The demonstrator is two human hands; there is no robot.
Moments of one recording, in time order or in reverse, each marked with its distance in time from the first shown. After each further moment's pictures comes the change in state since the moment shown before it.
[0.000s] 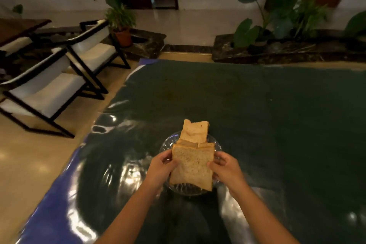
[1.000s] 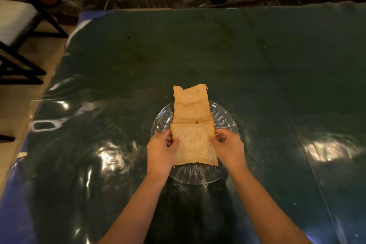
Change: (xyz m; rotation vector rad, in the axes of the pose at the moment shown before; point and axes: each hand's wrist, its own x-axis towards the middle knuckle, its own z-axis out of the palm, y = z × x) left_hand 0.085 -0.068 -0.013 0.530 0.045 0.230; right_hand 0.056 0.065 0.063 -0.386 0.516 -0.010
